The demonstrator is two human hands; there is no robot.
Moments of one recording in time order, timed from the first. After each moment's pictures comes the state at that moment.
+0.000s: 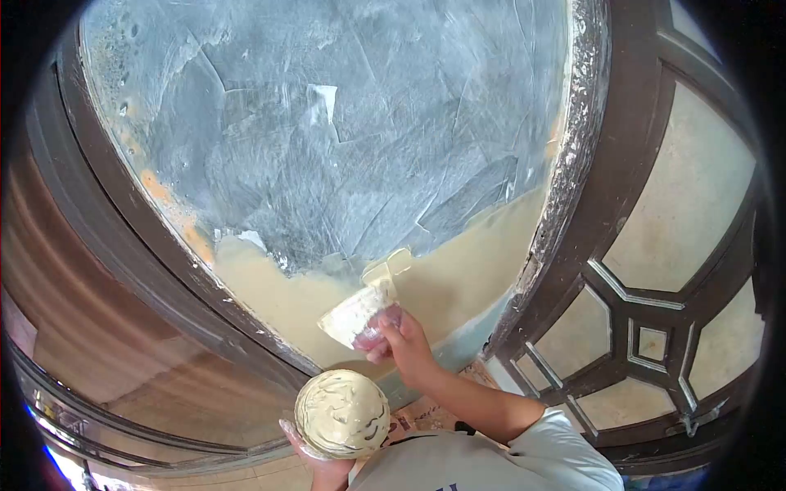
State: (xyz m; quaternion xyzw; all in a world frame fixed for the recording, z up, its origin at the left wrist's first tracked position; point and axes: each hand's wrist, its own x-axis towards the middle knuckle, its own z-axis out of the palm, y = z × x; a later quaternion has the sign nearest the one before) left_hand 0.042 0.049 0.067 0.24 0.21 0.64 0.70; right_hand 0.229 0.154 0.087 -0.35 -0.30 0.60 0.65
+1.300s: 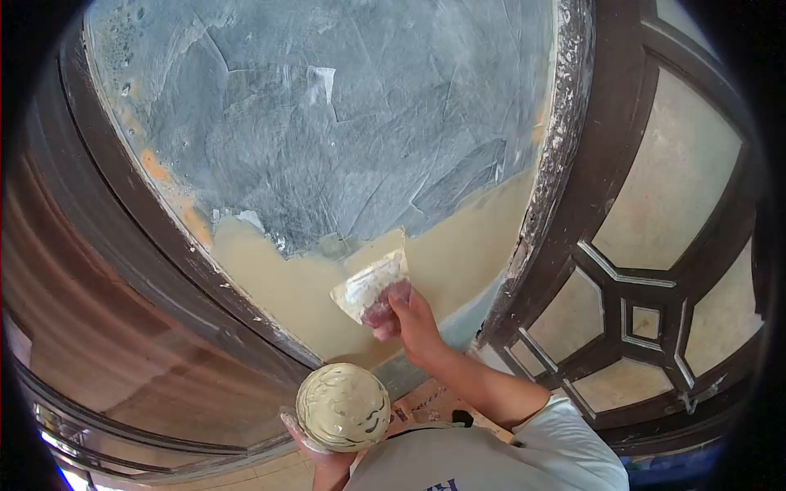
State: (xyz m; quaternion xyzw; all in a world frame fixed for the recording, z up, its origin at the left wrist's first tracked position) left_hand 0.026 0.045 0.049 0.21 0.23 0.62 0.72; right_hand 0.241 0.154 0.090 -0.37 -0.30 0.57 0.67
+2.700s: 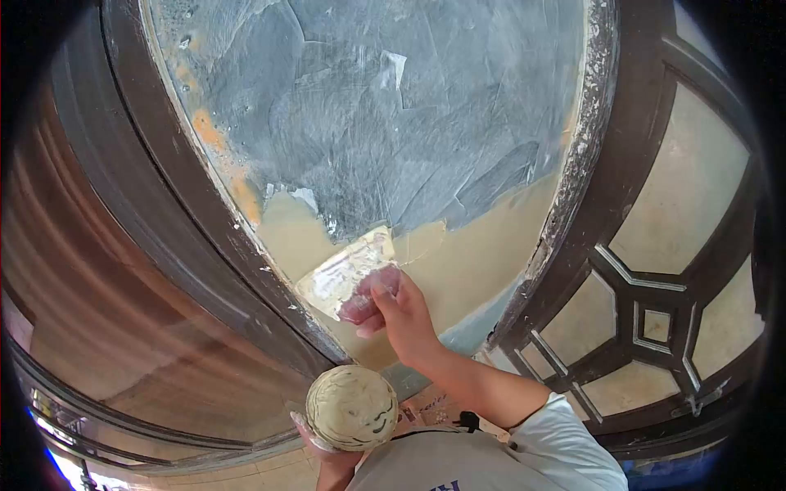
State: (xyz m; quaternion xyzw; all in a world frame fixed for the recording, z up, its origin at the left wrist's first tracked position) left_hand -0.014 0.042 0.053 0.19 0.15 0.58 0.78; right_hand 0.175 0.156 0.142 -0.29 -0.39 0.55 0.67
